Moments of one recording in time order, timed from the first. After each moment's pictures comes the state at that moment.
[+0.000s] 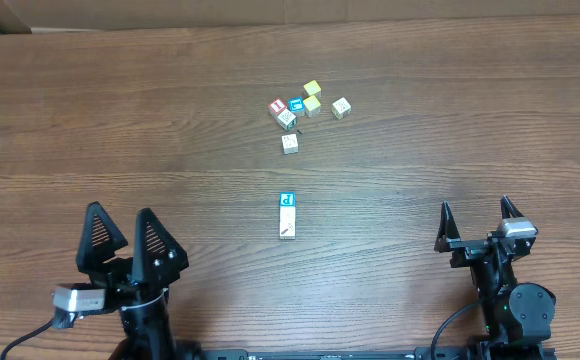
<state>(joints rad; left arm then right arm) -0.08 0.02 0.15 0.51 -0.18 -0.58 0.03 0.01 0.02 -0.03 -0.07 0.05</state>
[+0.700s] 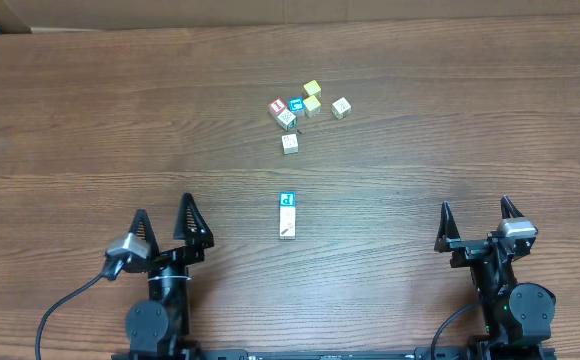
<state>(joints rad) -0.08 0.01 0.01 0.06 -0.21 -0.55 0.03 0.01 0.02 -0.03 -0.07 0.05</state>
